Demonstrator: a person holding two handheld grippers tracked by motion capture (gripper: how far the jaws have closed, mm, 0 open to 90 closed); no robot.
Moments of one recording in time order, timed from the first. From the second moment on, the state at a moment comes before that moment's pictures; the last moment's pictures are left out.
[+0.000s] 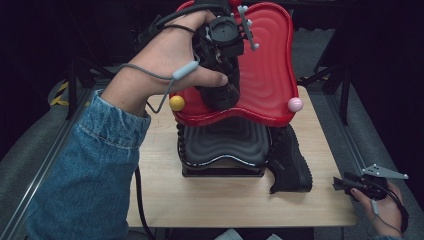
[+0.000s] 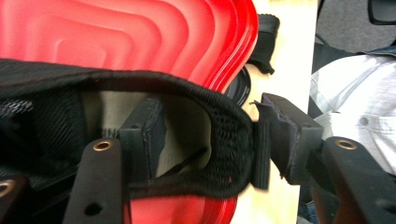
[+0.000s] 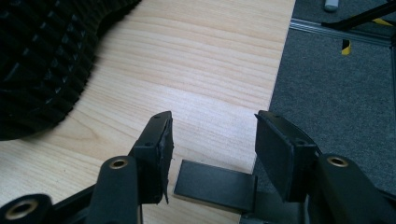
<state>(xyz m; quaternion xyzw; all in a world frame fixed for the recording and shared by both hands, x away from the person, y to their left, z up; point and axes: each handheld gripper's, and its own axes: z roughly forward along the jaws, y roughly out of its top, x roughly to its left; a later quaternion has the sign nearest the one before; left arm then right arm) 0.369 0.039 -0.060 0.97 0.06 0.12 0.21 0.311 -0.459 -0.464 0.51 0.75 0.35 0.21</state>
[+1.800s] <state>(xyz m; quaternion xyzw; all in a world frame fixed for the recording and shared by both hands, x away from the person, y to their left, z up) 0.343 0.191 -0.117 0.93 0.25 0.13 0.25 0.354 -0.420 -0.445 0.45 0.79 0.37 0.20</state>
